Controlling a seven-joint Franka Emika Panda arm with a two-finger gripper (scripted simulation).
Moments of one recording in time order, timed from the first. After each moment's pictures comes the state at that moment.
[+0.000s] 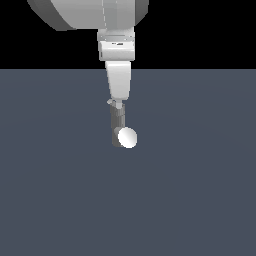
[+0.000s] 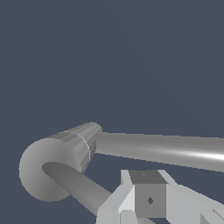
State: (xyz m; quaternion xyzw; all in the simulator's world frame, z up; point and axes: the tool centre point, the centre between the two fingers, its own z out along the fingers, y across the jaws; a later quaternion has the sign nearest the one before) arm -0.033 0.027 0.195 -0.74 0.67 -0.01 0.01
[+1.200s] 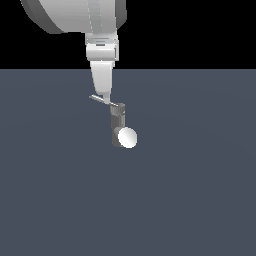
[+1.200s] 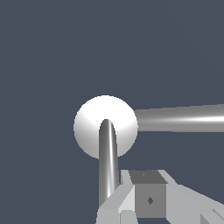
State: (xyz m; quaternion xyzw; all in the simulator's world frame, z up) arm 0.011 0.068 0.196 -0.74 0.67 -0.01 0.00
